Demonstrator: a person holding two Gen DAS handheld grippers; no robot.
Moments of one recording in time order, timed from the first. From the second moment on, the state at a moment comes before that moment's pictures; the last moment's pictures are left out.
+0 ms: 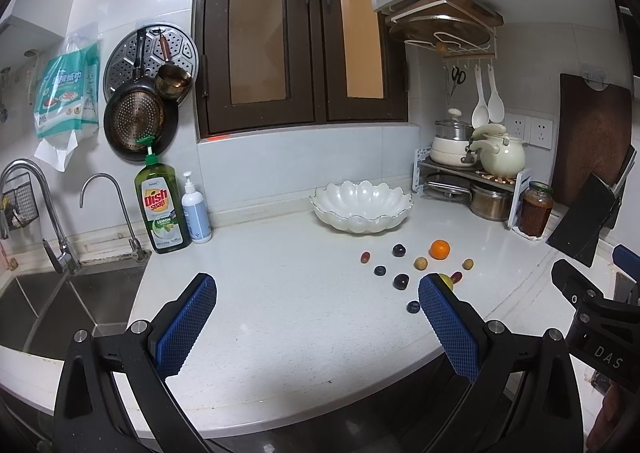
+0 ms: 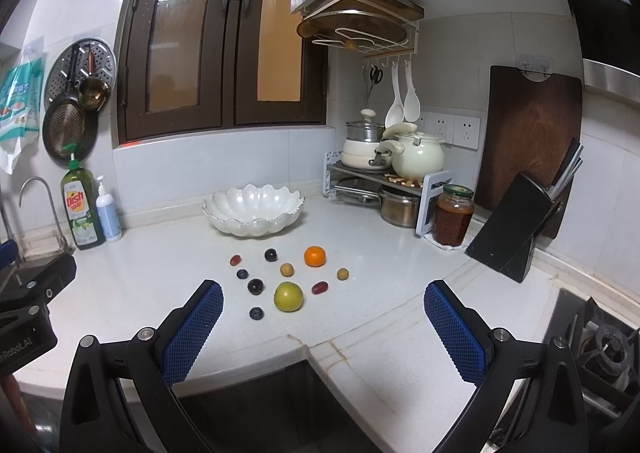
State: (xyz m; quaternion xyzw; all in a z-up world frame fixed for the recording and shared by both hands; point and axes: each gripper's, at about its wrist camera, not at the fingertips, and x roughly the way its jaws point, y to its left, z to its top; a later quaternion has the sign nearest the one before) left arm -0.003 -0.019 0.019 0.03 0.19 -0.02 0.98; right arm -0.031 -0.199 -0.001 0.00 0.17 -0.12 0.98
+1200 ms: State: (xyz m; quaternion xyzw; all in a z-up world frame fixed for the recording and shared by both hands) left arm 0.118 -0.075 -0.058 0.08 0.31 -0.11 0.94; right arm 0.106 -0.234 -0.070 0.06 0.32 -0.07 0.94
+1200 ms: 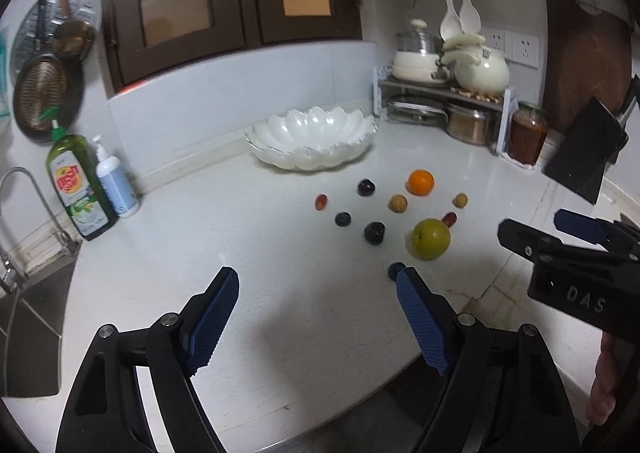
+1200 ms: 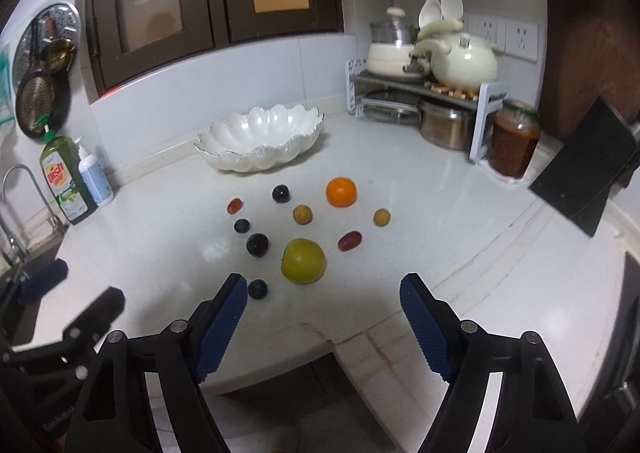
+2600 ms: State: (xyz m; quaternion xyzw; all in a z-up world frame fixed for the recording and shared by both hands) left arm 0.216 -0.144 -0.149 0.12 0.42 -0.26 0.86; right arm 0.207 -0.249 -0.143 0.16 0.40 -0.05 0.90
